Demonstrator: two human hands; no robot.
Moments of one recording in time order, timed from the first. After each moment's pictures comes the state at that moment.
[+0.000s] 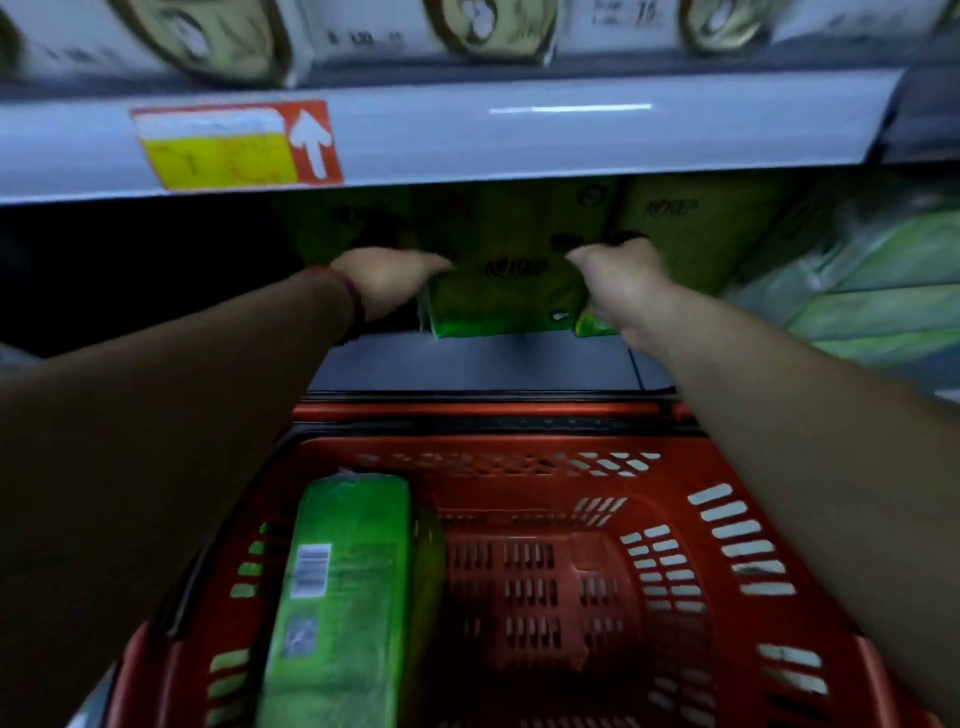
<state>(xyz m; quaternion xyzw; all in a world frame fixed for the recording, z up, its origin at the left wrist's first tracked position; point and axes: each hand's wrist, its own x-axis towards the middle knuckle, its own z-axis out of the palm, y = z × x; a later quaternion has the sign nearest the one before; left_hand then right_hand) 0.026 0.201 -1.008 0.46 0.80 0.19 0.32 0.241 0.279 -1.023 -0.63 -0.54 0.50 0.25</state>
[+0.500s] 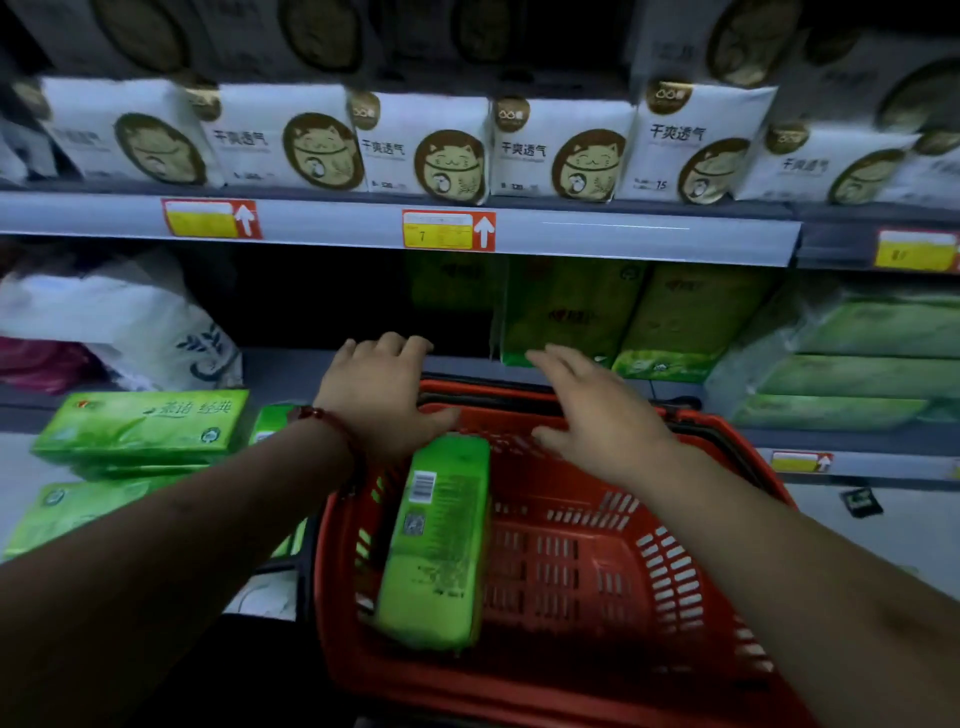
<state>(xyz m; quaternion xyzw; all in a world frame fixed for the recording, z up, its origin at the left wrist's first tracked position) 0.037 -0.025 -0.942 0.58 0.81 0.03 0.04 0.257 0.086 -0.955 -0.35 -0.93 0.12 0.00</state>
